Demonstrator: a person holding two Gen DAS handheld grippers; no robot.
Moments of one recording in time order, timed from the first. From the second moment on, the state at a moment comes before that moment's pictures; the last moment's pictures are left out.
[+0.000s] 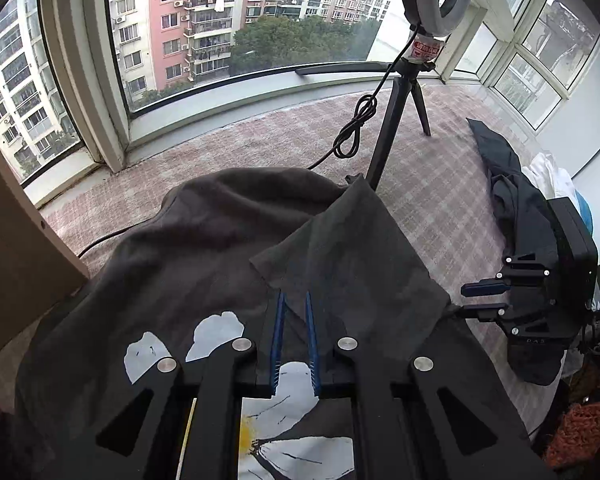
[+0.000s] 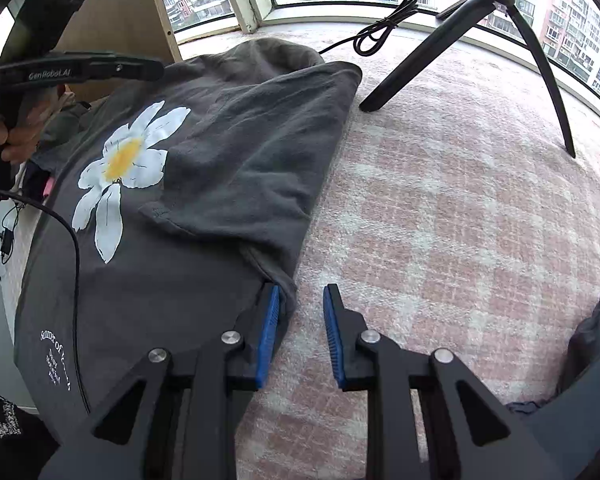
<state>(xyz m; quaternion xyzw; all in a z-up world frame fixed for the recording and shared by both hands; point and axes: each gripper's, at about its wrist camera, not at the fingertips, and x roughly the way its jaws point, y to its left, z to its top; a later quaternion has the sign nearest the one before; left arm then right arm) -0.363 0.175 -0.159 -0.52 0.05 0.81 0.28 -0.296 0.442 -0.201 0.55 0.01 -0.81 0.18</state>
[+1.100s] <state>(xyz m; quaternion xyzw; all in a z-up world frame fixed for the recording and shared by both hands) 0.120 -0.055 -0.207 -0.58 -0.11 0.80 -0.10 -0.041 0.469 -0.141 0.55 -0.02 -0.81 0.20</state>
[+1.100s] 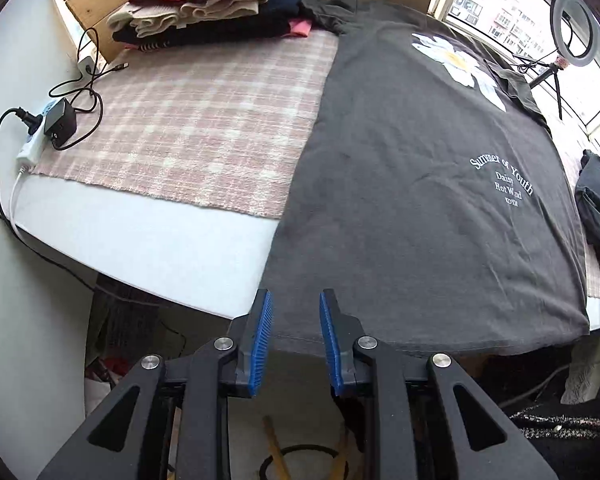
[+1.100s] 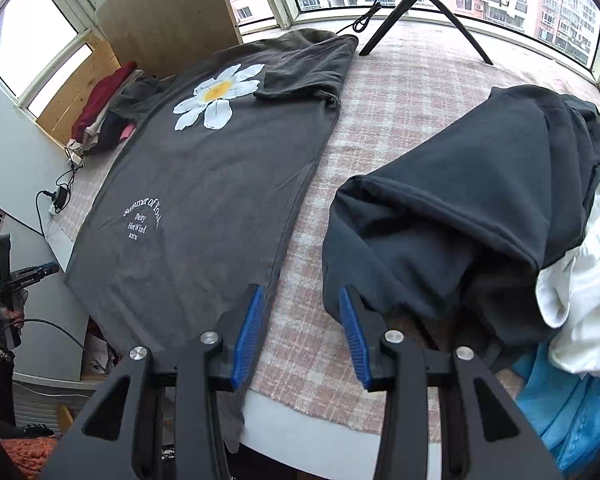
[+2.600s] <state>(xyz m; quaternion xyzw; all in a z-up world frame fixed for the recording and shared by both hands) 0.113 0.360 -0.216 -0.50 0.22 0.75 0.36 0.110 0.443 -0.209 0.58 -0.06 -0.78 0.22</state>
